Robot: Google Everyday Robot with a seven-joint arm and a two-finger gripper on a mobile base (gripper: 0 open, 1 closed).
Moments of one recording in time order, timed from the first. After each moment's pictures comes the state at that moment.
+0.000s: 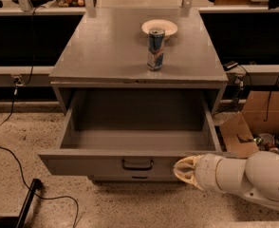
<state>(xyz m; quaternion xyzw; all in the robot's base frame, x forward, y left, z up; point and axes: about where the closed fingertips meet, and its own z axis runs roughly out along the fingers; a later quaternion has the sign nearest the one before) 0.438 -0.129 0.652 -0.62 0.67 0.06 0.41</state>
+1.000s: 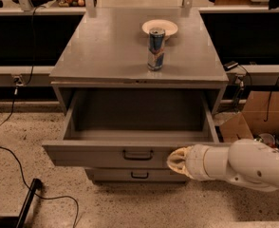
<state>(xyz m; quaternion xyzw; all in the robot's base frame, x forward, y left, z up) 0.473 -0.116 0.640 -0.65 0.65 0.04 0.39</state>
